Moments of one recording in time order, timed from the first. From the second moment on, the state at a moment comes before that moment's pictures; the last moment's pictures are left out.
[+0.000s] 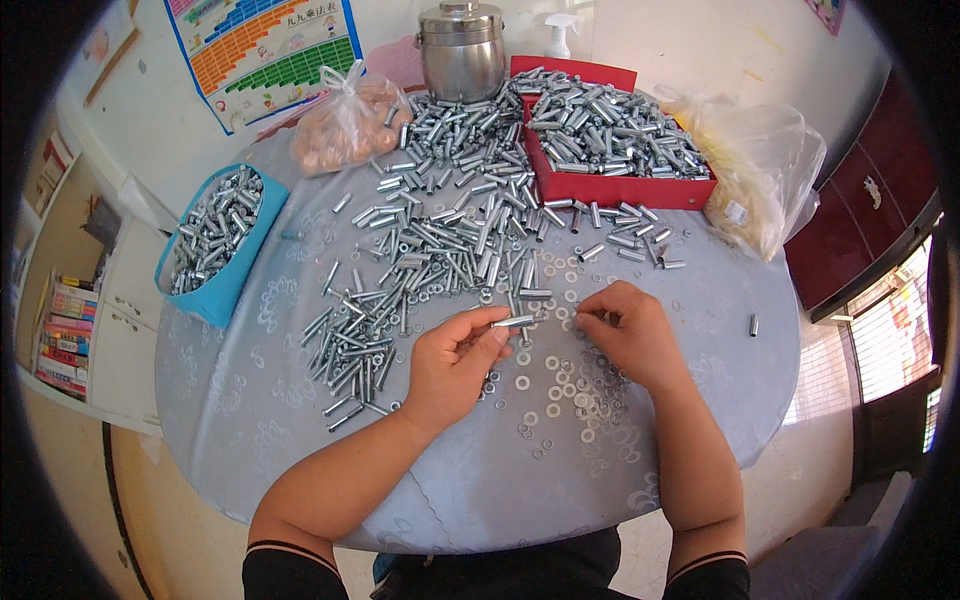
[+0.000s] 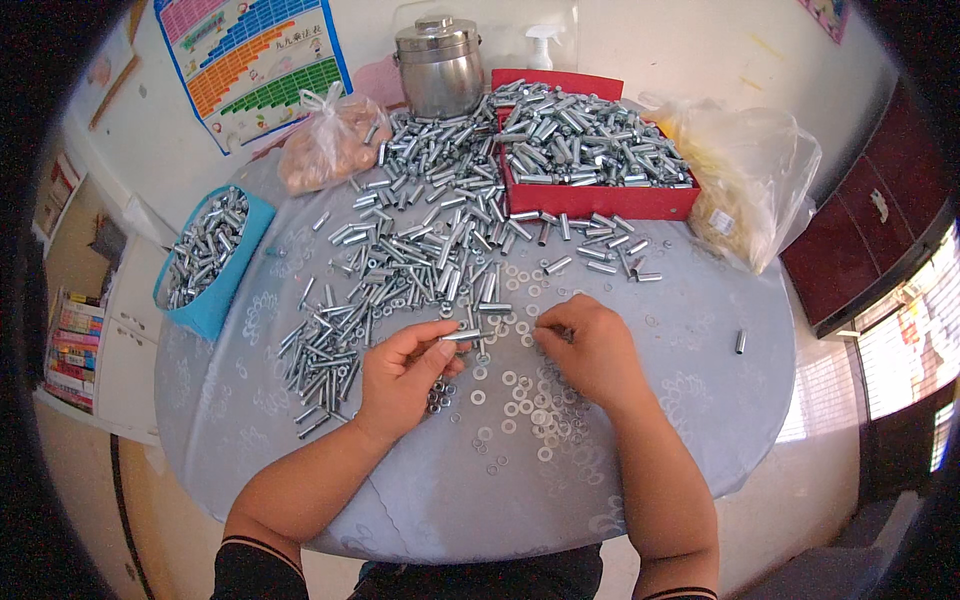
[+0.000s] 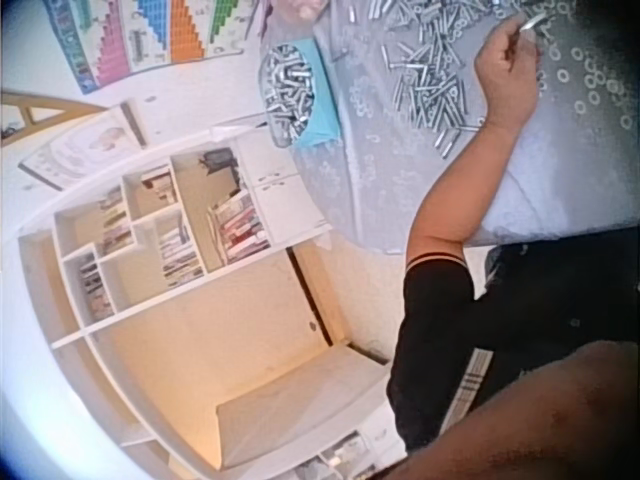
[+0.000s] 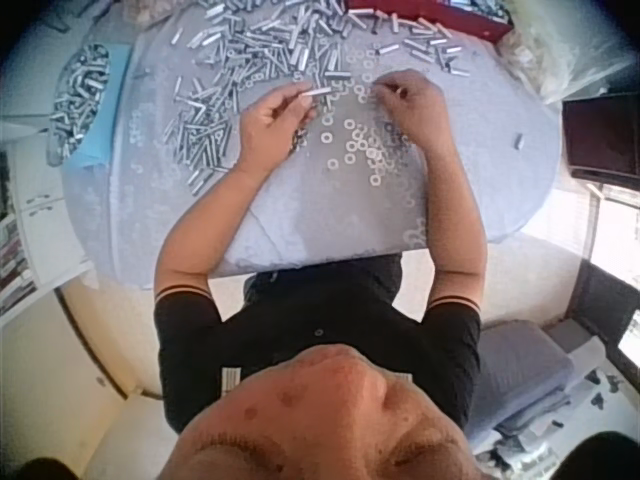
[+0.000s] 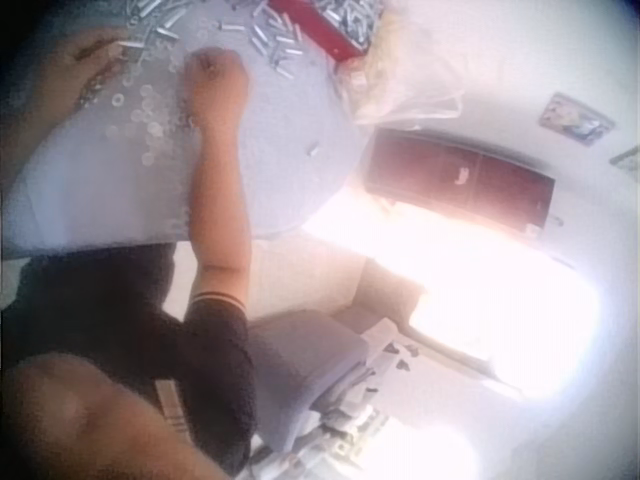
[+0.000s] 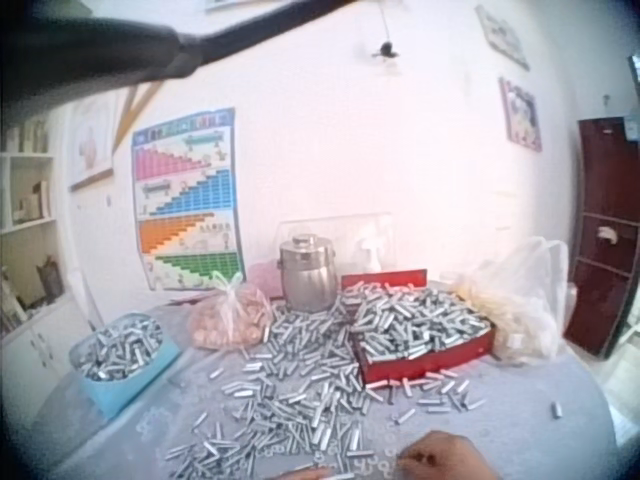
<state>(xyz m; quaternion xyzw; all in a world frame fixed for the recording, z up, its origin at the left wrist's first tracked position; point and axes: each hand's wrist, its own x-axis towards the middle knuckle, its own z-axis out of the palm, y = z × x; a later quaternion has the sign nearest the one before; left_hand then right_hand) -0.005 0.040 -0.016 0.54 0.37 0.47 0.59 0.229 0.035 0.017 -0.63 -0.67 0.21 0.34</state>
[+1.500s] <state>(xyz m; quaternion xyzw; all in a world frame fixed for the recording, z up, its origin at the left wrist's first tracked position) -0.005 0.041 -0.015 0.54 0.37 0.45 0.61 0.192 0.024 0.010 -0.50 -0.58 0.41 0.50</state>
